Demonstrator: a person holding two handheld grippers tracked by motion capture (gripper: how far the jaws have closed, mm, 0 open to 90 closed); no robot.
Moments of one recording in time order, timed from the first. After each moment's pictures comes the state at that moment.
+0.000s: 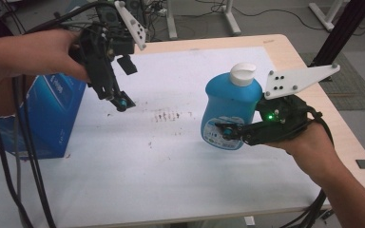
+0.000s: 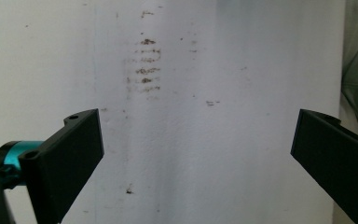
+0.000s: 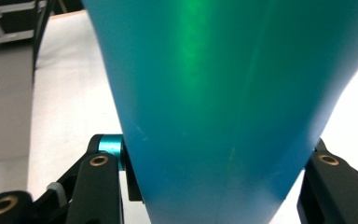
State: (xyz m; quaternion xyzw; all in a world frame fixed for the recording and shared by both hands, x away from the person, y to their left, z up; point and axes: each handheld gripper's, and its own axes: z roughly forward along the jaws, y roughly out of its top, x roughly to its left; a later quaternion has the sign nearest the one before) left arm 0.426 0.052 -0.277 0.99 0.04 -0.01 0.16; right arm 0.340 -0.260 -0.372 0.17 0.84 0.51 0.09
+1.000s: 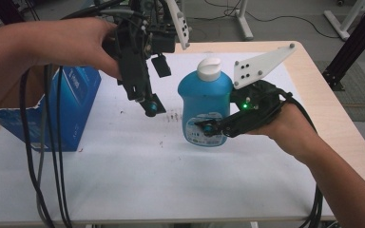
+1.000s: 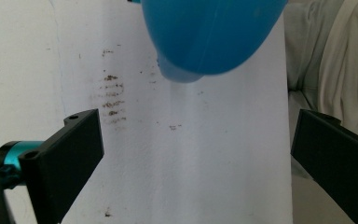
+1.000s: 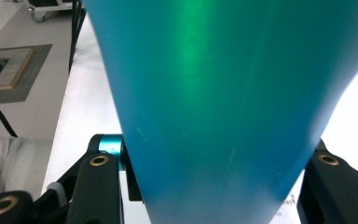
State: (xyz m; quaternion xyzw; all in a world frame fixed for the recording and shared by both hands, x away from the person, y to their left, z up) left arm 0.401 0.020 -0.251 0.99 0.00 -0.04 0.16; right arm 0.373 -0.196 -0.357 0.07 0.87 0.49 0.03
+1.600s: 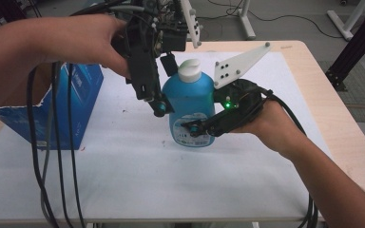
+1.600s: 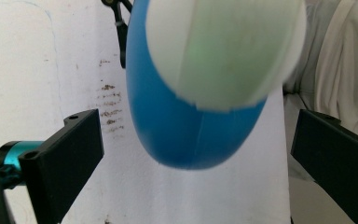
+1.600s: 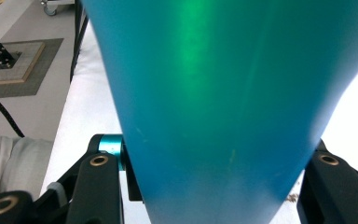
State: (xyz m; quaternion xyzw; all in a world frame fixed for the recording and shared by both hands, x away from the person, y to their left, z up) left arm 0.397 0.011 -0.249 0.99 -0.01 -0.04 0.17; right arm 0.379 -0.164 -0.362 0.05 0.88 0.48 0.01
